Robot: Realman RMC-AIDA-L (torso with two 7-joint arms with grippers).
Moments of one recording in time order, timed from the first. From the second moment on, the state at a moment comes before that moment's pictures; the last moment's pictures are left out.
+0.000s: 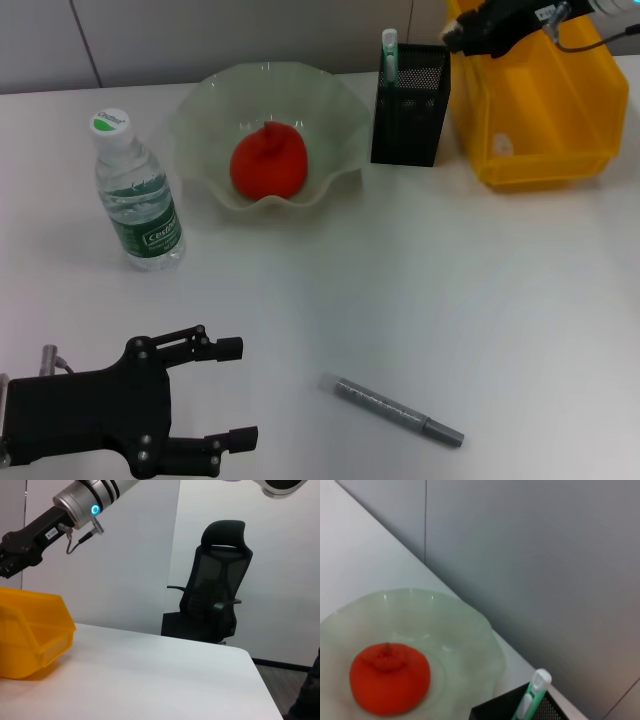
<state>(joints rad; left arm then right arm) -0.41 -2.07 0.77 0.53 1.99 1.84 -0.98 0.88 1.92 -0.91 -0.86 -2.41 -1.18 1.94</state>
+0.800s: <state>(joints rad) -0.41 -2.07 0.77 0.53 1.98 1.83 -0.96 0.87 1.92 -0.83 -0.68 -2.23 -1.04 1.74</state>
